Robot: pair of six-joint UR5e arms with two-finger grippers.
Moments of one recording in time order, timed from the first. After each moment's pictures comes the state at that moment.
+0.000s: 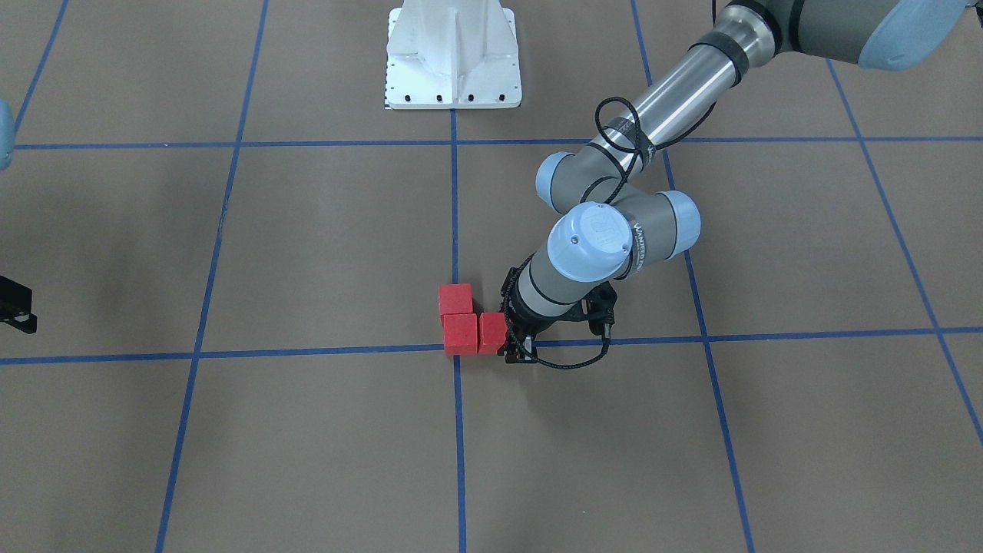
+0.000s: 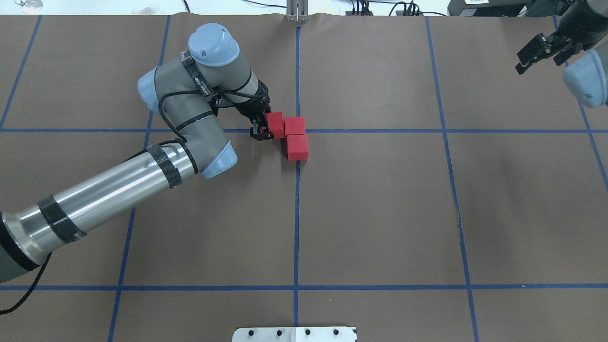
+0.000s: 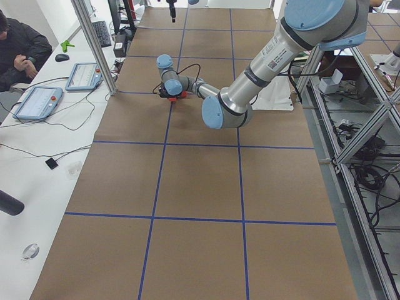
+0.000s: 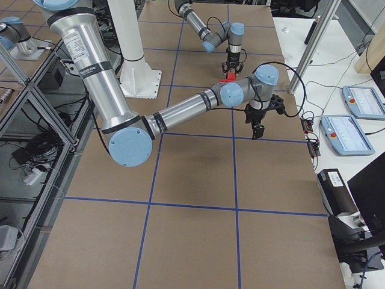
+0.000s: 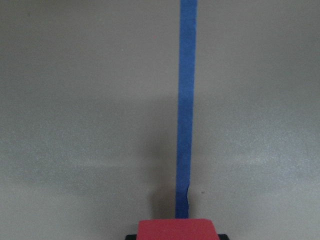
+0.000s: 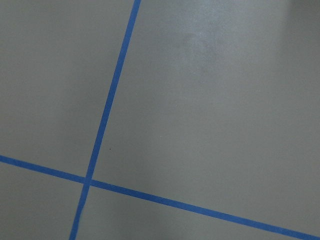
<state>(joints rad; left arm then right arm) -0.72 -2.49 -1.02 -2.12 -2.16 -2.72 1.25 -1.16 1.61 -1.67 2.27 0.22</state>
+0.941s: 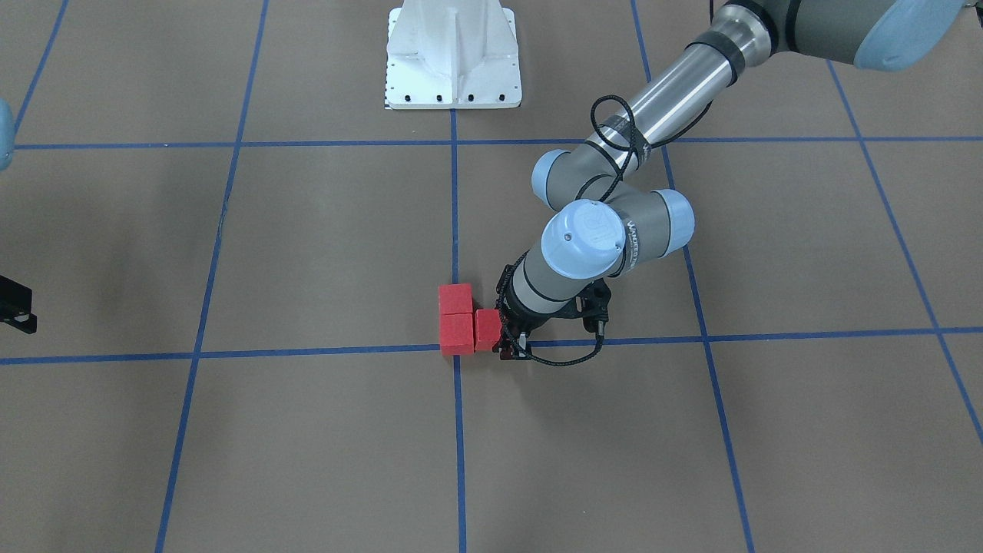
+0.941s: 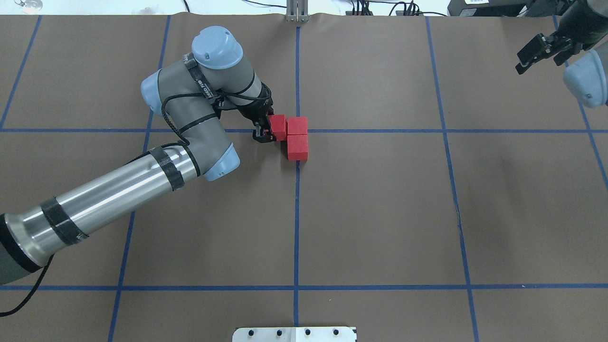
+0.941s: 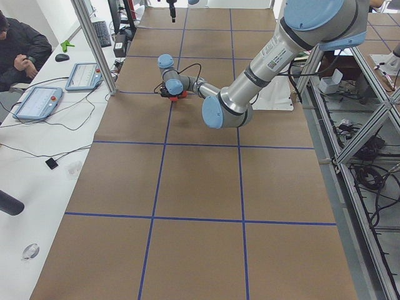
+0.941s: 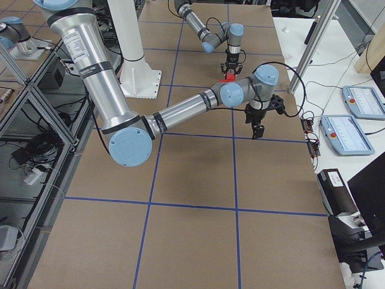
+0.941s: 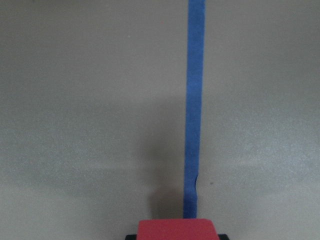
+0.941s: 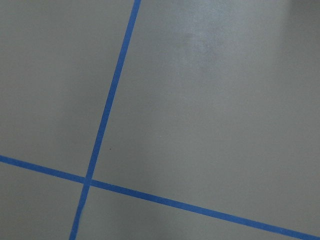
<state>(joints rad) -0.71 -2.49 -1.02 -2.12 -2.16 -2.72 1.25 -1.16 1.61 -1.67 2.27 0.22</state>
